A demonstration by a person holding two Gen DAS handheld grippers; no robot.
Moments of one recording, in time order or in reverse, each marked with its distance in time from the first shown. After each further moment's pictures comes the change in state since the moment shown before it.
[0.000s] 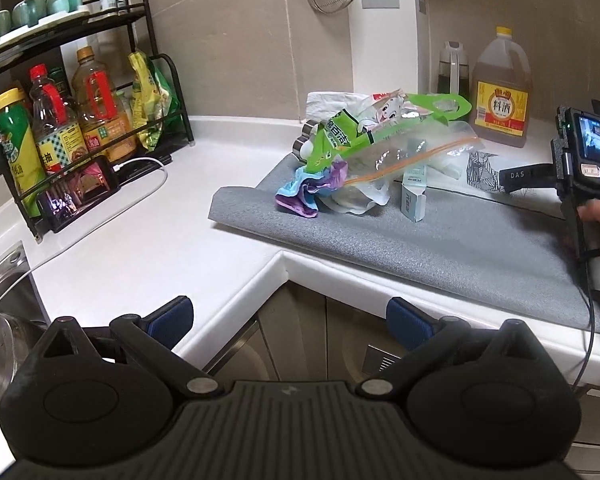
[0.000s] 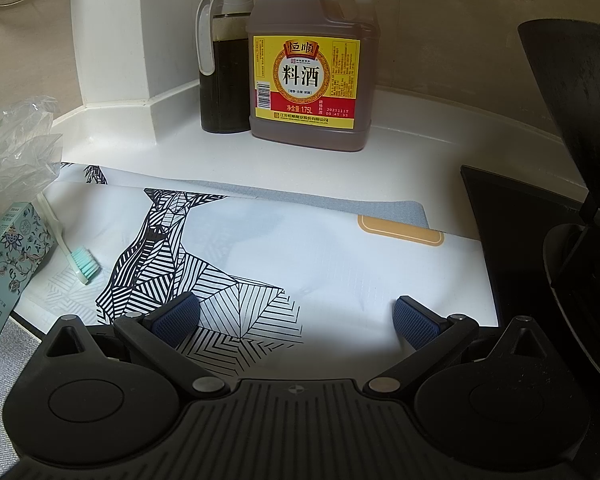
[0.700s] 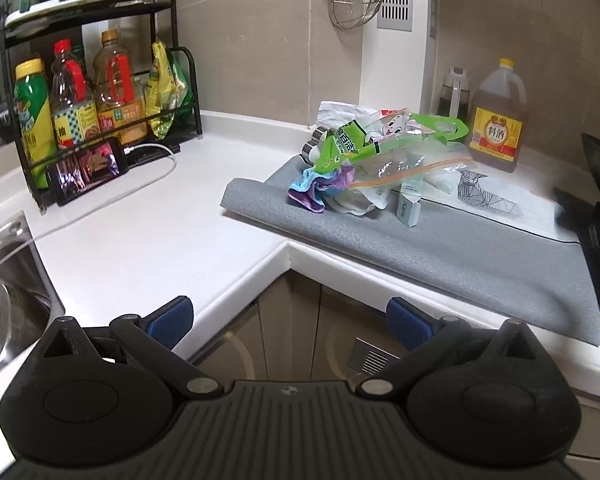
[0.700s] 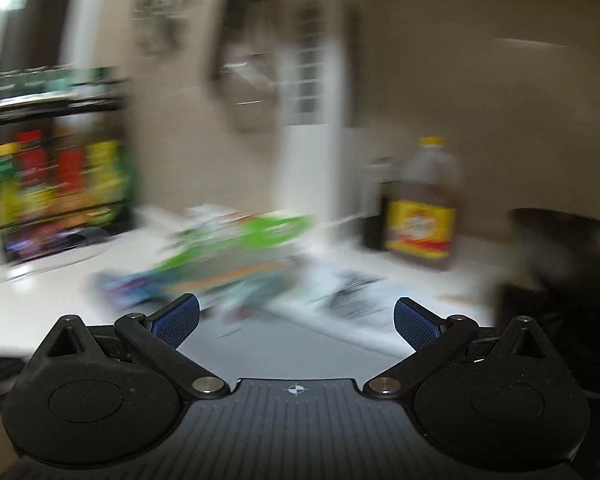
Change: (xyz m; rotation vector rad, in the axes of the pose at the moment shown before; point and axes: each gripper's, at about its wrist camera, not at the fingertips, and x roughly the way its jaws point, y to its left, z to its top) left arm -0.029 0.025 -0.020 -0.098 -0.020 -0.052; right arm -0.282 0.024 -0.107 -0.269 -0.340 0.421
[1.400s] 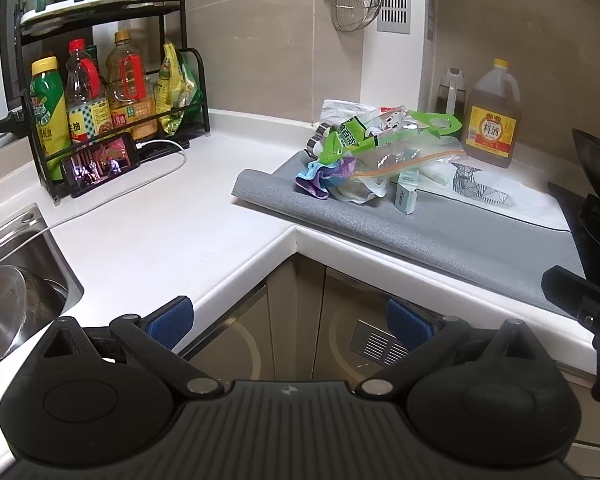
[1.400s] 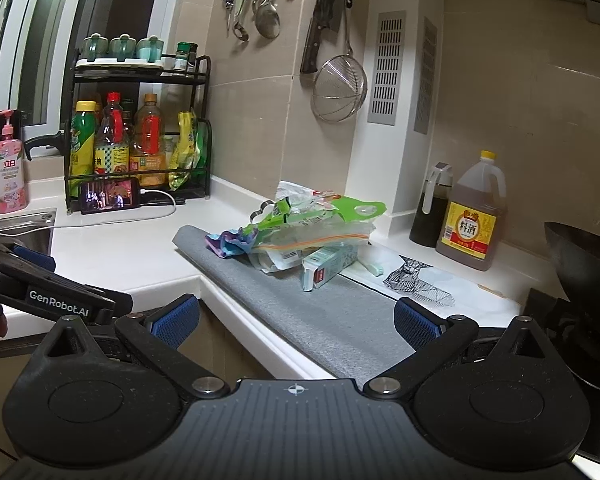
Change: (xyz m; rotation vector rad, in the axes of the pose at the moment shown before) left arm -0.029 0.005 -0.017 0.003 -0.002 0.005; right arm -0.046 0.047 -0.014 -0.088 0.002 0.034
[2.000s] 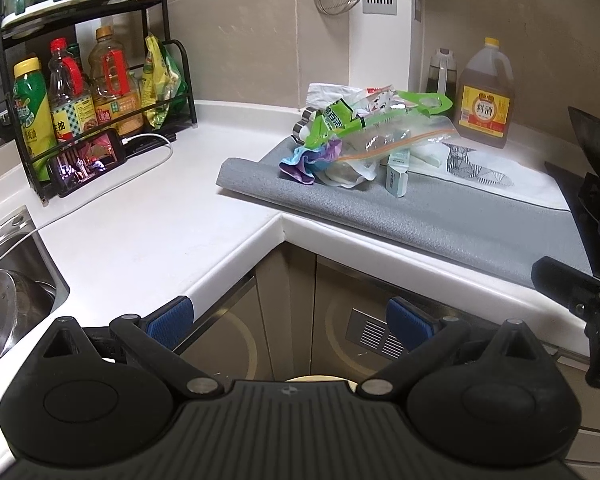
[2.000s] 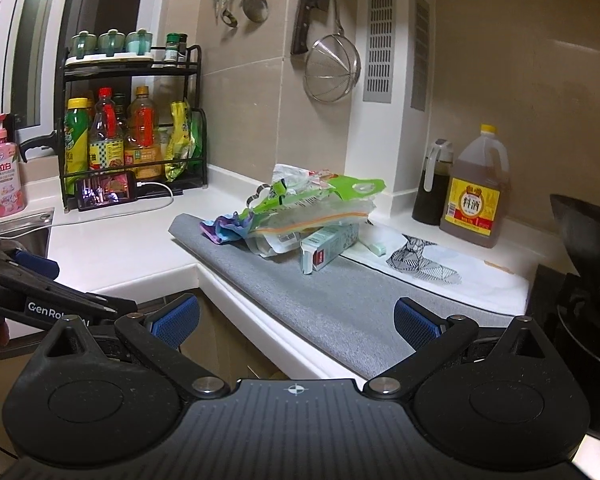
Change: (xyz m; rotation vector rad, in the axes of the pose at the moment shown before) left arm 0.015 -0.015 -0.002 0.044 0.036 -0.001; right arm 0.016 -0.015 -0.010 0.065 0.046 0.007
